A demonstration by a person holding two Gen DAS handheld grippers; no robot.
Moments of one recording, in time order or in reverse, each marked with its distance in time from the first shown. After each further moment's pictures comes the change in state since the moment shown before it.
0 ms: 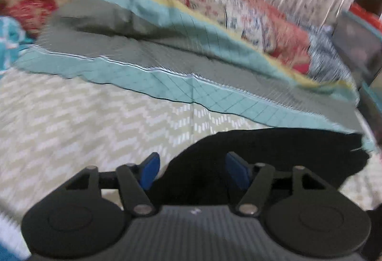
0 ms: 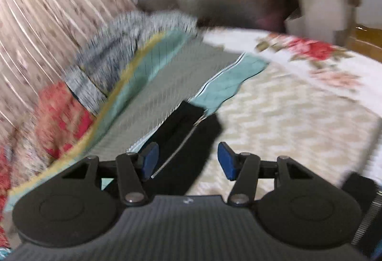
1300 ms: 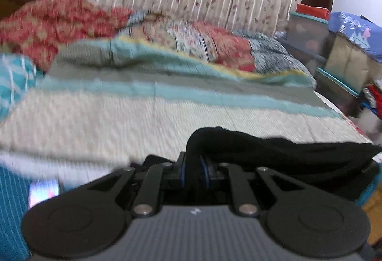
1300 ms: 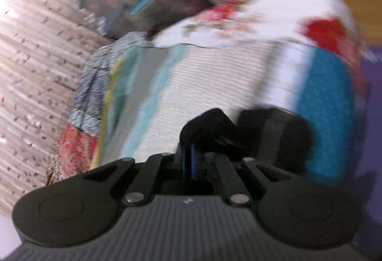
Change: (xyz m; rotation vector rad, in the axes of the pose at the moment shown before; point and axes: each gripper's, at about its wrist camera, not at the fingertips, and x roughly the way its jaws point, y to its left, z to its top) left arm -0.178 -0.062 -0.177 0.151 -0.203 -0.058; right arm -0.163 -0.209 -0.073 0.432 -0.011 0.111
